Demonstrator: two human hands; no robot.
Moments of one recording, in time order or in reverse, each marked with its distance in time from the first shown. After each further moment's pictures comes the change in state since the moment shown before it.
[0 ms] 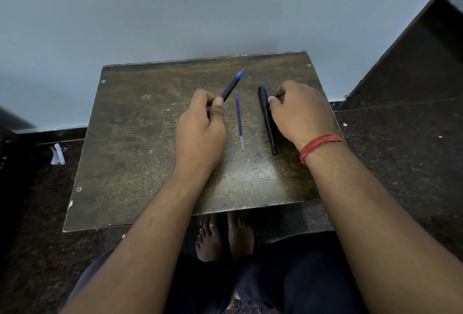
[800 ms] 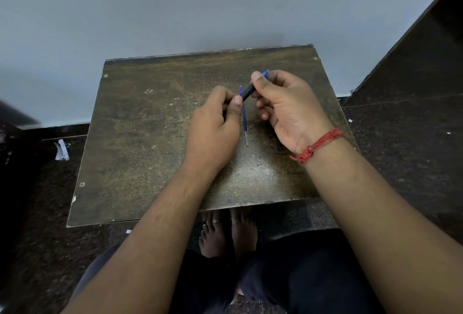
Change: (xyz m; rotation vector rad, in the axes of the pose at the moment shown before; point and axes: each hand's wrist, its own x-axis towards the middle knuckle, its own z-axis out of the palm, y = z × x) left_hand -0.002 0.000 0.005 -0.033 -0.097 0.093; right_hand -0.011 -0.031 0.005 1.390 -0.241 0.235
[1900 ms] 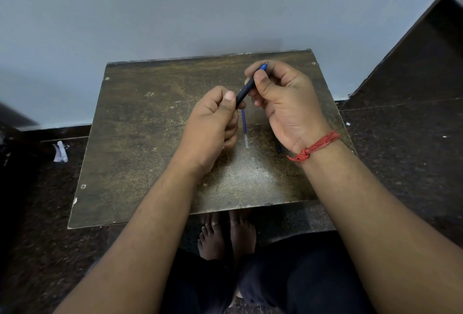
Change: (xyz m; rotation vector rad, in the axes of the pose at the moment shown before) left_hand 0.007 0.004 -0.010 -0.754 -0.266 -0.266; right_hand 0.006 0.000 0.000 0.063 -0.171 -0.278
